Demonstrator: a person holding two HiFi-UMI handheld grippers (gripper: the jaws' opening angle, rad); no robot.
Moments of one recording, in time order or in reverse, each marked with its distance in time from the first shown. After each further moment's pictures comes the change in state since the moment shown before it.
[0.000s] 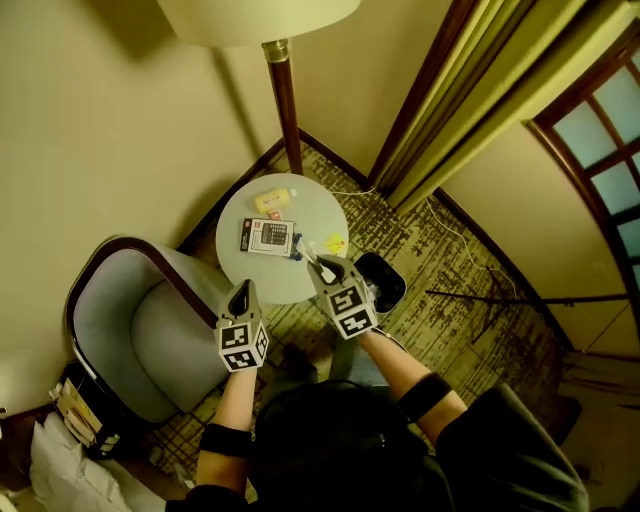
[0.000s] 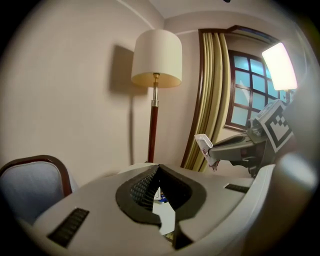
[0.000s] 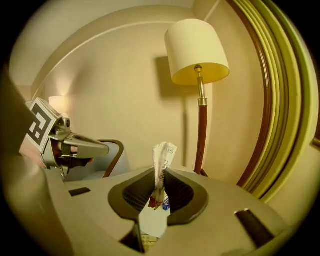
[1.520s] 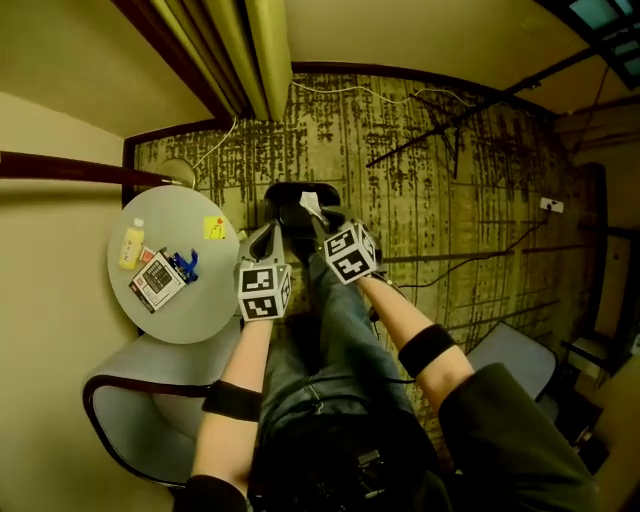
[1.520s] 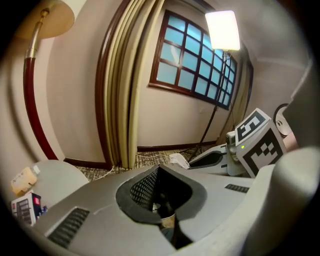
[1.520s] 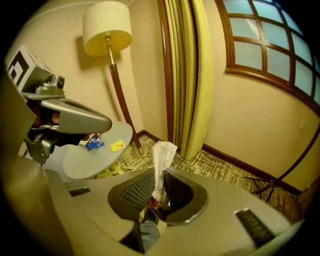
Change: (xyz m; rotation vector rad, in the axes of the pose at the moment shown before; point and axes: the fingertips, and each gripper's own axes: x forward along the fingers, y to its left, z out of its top) left arm 0.194 -0.358 -0.160 0.451 0.270 -0.733; right arm -0.112 -0.212 -0.352 0.477 0.239 -0.555
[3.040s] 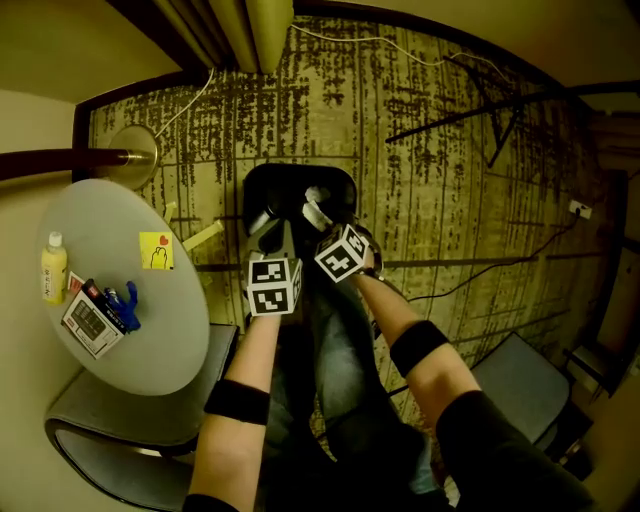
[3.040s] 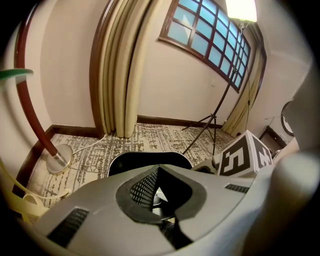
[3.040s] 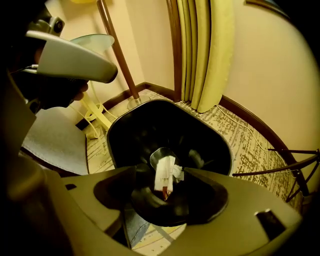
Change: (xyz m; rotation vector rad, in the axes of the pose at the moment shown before) left arm 0.221 0.029 -0.222 -0.080 0.179 -0.026; right arm 0.258 -0.018 -0.277 -0.042 0.385 0.101
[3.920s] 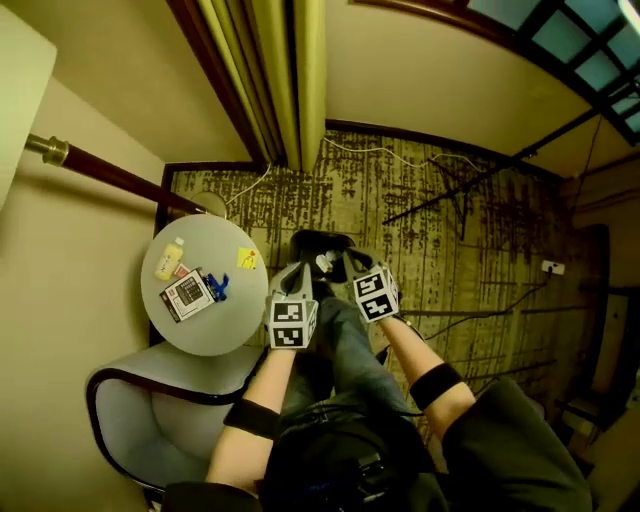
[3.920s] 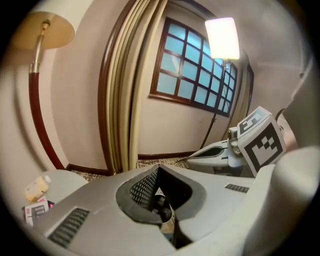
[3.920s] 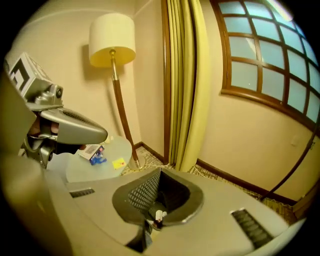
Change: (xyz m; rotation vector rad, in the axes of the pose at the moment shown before) left arm -0.317 -0.079 0.218 0.050 -0.236 0.041; right arm -0.431 0.041 0.194 0.004 -0.488 -0.142
